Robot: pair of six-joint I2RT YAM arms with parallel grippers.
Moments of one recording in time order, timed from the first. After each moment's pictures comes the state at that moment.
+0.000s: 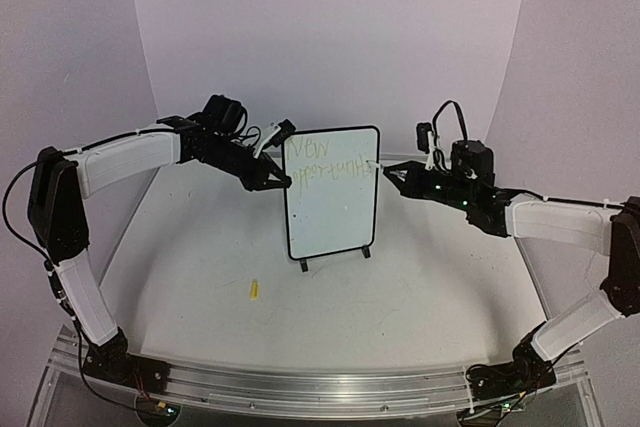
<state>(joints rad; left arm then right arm) -0.57 1.78 1.54 -0.54 0.60 0.24 0.53 1.44 0.89 0.30 -0.23 0.46</state>
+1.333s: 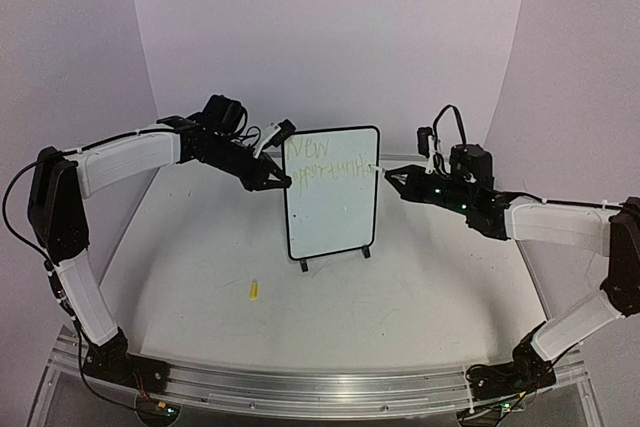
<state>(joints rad) -0.57 1.78 1.54 -0.54 0.60 0.24 0.53 1.44 0.87 0.30 -0.20 0.47</state>
